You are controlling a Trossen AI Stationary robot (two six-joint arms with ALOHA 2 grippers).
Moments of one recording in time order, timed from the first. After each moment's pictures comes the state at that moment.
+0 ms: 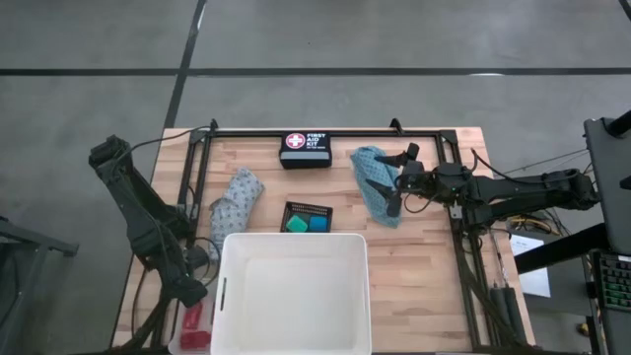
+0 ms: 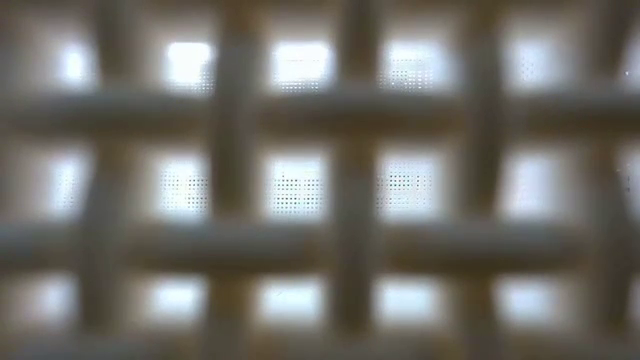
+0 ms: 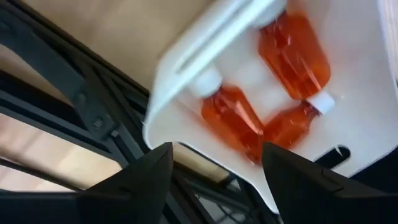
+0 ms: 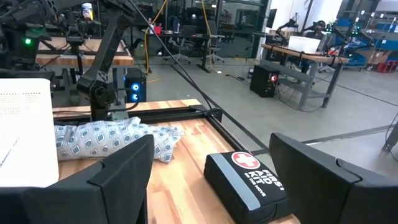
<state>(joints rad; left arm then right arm) -0.99 1.05 0.73 -0.94 0.27 -1.83 -0.02 0.89 0.59 0.24 0.37 -0.04</state>
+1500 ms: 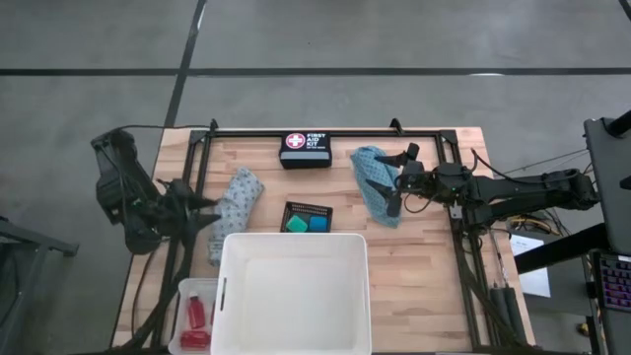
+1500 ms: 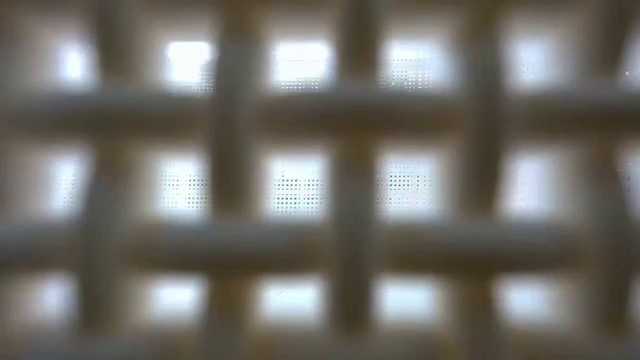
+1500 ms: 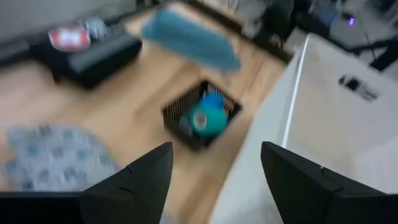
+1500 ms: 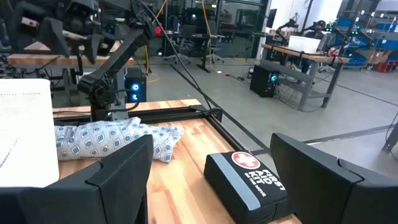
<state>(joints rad) -0.99 0.67 0.89 -1.29 -0.96 -1.40 -0.02 0.89 0.59 0.24 0.37 -0.03</state>
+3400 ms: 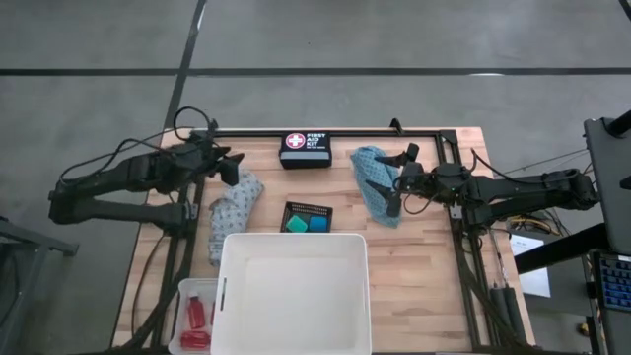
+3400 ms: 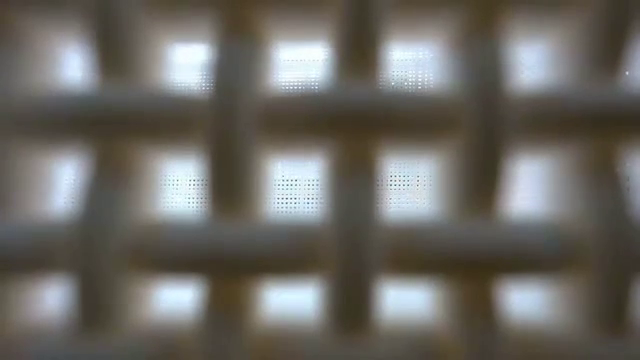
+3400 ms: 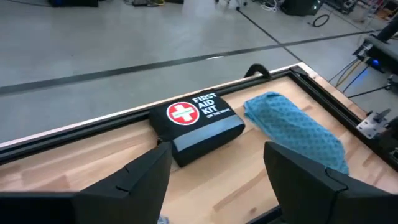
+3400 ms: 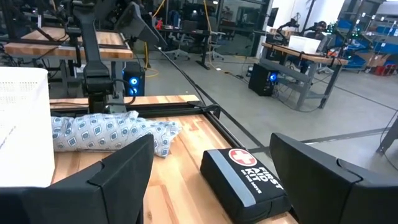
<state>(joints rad) 0.17 0.76 0.92 -0.72 -0.56 -0.64 -0.02 0.89 0.59 0.22 0.37 -0.06</state>
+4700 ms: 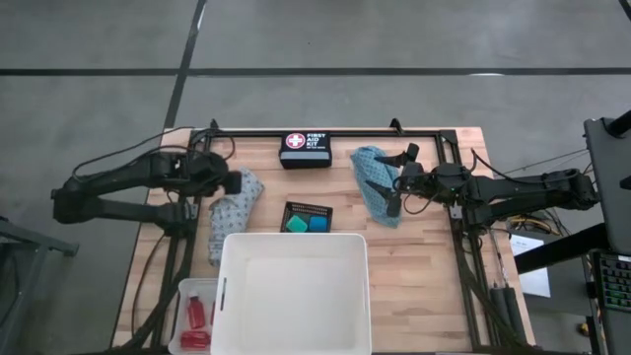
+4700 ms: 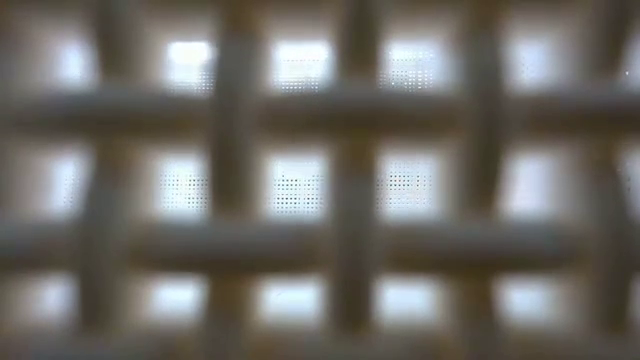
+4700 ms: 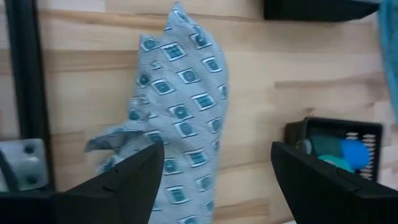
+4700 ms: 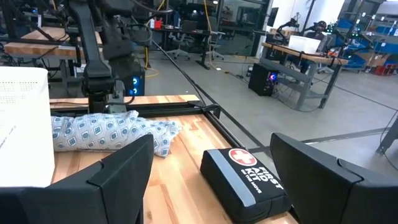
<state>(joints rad) 0.26 0.90 0.91 -1.20 -0.20 -1.25 -0.02 0.89 0.59 0.22 0.37 -0.06</state>
